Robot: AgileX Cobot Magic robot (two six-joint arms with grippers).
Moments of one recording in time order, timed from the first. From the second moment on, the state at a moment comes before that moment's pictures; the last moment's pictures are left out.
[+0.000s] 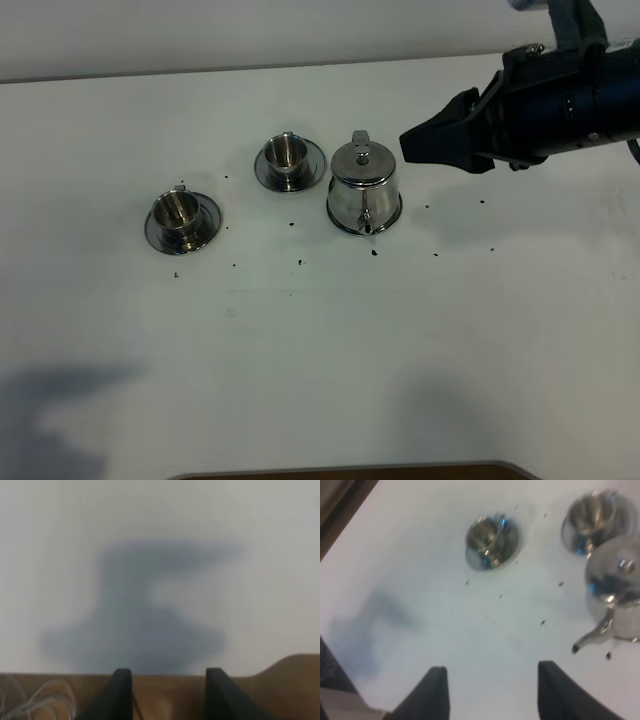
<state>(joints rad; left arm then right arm) -0.09 0.34 -0.55 0.11 1.17 -0.12 0.38 1.45 -1.12 0.91 0.77 -0.78</state>
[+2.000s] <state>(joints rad) -0.09 0.00 -0.46 0.01 1.06 -0.01 0.40 1.93 -1.89 0.47 1.04 -0.34</state>
